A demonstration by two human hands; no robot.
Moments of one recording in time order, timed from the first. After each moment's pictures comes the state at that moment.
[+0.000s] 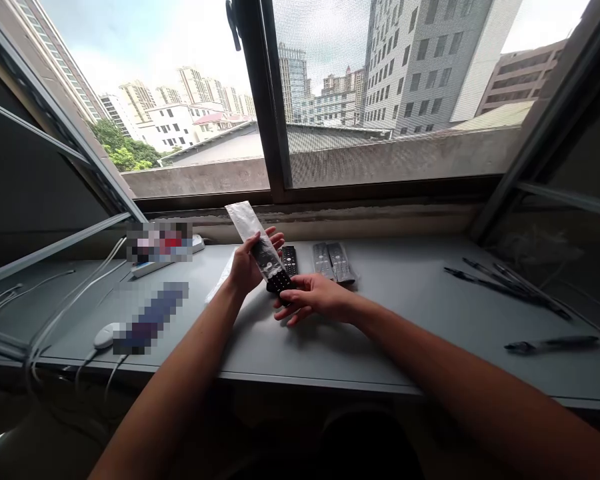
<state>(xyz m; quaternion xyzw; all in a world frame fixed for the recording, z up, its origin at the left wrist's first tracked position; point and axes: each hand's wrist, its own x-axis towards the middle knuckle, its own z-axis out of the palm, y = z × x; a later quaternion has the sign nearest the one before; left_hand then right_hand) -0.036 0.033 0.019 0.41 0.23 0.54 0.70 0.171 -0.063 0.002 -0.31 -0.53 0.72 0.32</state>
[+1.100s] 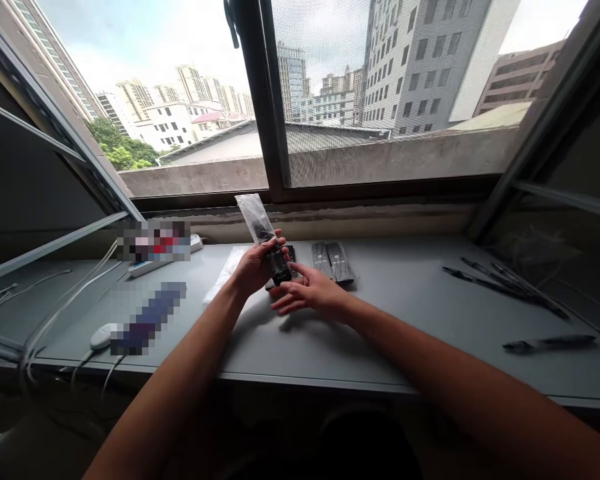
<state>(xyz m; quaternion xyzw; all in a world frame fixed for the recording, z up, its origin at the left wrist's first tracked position) -0.022 0.024 0.016 0.39 0.20 0.51 0.74 0.165 -0.063 0.002 -0.29 -0.52 0.70 0.39</state>
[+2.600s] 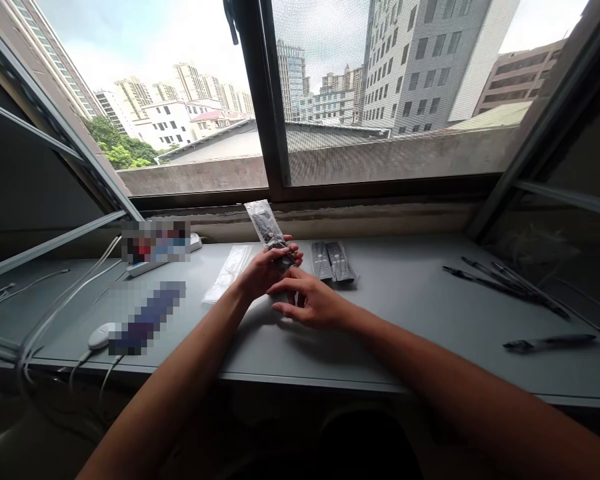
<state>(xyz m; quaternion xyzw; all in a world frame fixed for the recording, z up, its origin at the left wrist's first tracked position) -0.009 0.006 0.016 0.39 0.18 0.46 0.77 0.169 -0.067 -0.006 -0.27 -0.82 0.31 0.39</state>
